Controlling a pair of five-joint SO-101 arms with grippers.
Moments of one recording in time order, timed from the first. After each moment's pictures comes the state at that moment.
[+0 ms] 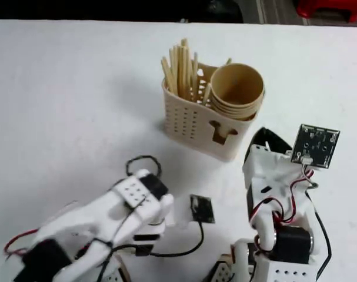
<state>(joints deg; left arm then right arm) 41.6 -20.2 56.3 79.0 -37.1 1.4 -82.1 57.7 57.4 -5.3</state>
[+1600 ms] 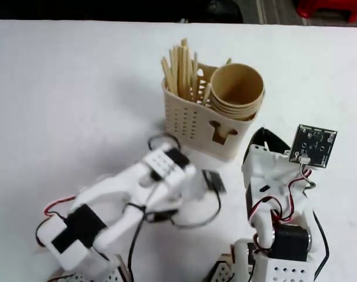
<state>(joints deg) 38.0 2.5 33.7 84.5 -31.0 1.4 -82.2 59.5 55.5 -5.3</state>
